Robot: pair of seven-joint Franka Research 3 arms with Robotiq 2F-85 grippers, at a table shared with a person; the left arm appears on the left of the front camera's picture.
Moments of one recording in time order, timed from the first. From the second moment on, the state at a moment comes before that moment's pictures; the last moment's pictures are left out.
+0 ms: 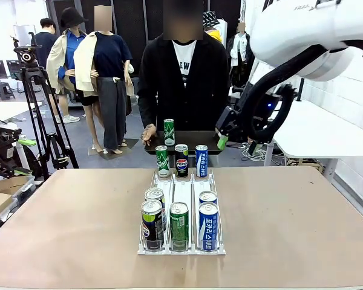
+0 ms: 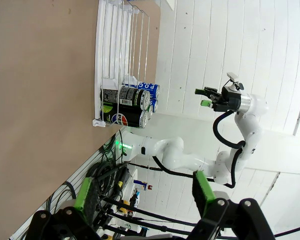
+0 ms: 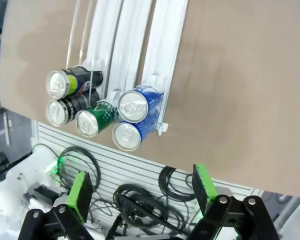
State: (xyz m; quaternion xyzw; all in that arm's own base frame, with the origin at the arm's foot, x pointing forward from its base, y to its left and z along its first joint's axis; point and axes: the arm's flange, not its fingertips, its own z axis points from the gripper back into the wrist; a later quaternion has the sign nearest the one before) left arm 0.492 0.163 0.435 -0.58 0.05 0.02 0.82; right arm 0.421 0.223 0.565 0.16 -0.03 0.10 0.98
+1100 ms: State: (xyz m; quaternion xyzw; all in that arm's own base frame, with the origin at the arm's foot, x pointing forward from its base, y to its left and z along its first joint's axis) left arm 0.492 0.163 0.435 -0.58 0.05 0.02 0.82; right arm 0.398 0.303 0.496 0.08 -0.03 0.11 0.99
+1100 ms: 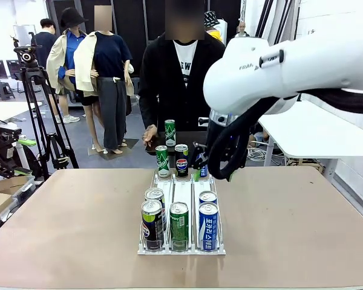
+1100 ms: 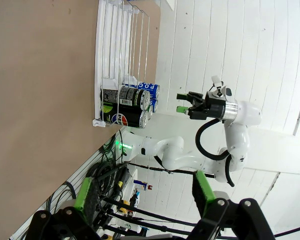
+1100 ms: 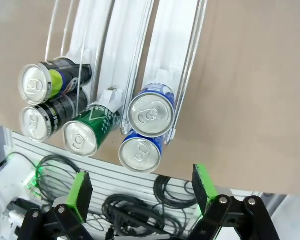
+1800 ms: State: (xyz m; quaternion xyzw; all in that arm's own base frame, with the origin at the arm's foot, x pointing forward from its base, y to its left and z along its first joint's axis) left arm 0.492 0.163 0.435 -0.58 0.05 0.02 0.82; right arm 0.379 0.322 0.451 0.04 -0.02 0.12 0.99
